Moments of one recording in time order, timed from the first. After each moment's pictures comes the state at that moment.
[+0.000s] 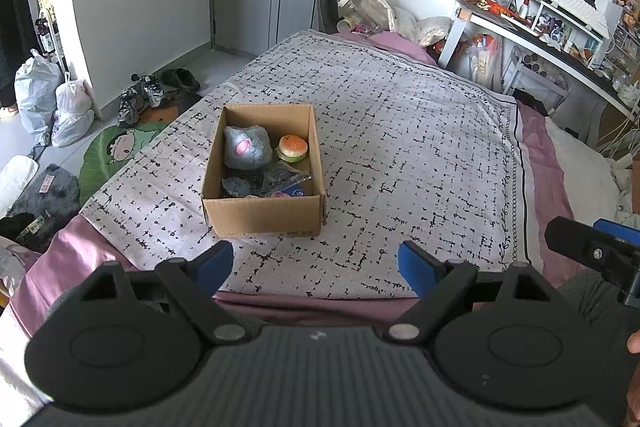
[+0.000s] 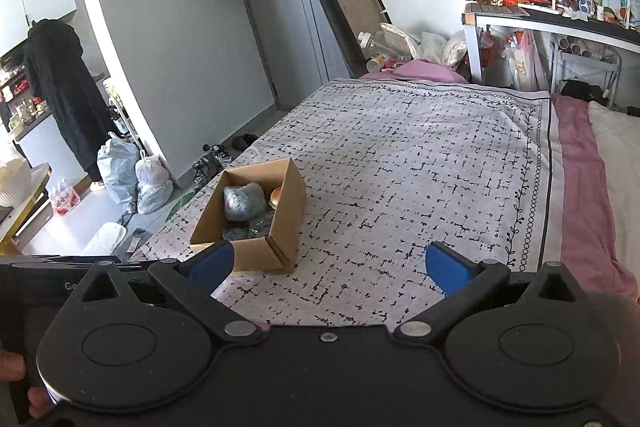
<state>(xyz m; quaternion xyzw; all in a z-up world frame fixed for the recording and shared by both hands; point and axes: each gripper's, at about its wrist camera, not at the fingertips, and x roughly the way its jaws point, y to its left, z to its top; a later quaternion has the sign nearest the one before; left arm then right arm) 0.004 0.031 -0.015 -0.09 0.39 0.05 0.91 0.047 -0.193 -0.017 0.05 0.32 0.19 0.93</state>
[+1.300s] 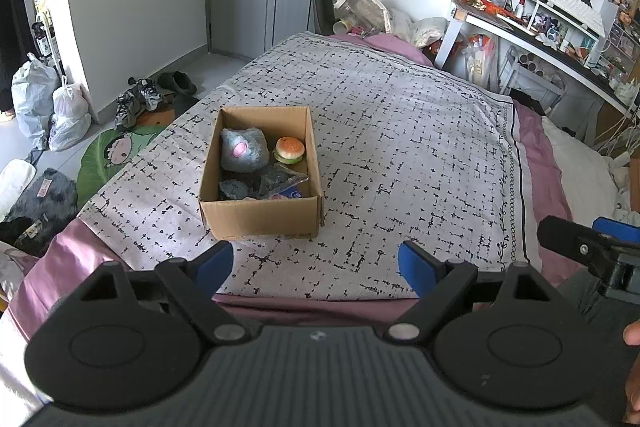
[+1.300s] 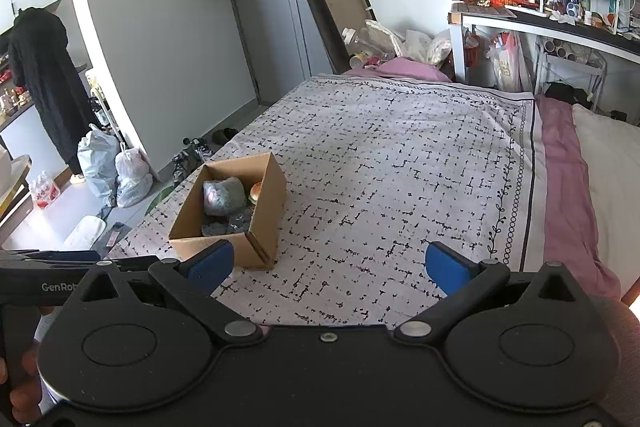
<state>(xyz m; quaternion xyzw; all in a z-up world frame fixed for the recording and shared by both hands) 0.004 0.032 -0.014 -0.08 0.39 0.05 0.92 0.050 -0.187 -0.020 0.03 0.33 0.16 0.93</state>
